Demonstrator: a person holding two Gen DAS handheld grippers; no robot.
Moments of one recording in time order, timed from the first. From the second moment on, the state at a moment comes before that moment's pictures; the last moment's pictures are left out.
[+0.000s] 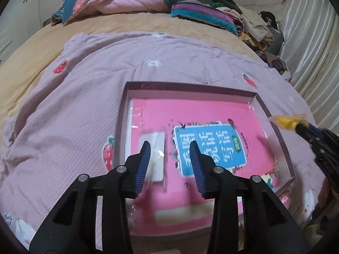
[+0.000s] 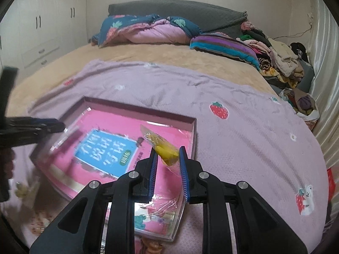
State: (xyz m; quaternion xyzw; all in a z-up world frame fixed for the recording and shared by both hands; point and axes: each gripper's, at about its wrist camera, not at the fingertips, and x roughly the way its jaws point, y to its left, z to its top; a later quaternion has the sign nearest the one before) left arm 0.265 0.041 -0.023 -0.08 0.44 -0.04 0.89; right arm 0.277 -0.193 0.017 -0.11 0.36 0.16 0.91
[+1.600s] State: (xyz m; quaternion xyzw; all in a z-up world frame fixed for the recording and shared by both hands) left arm 0.135 0.020 0.073 -0.10 0.35 -0.06 0.93; right arm 0.138 -0.252 0.098 -0.03 0.30 0.17 0.94
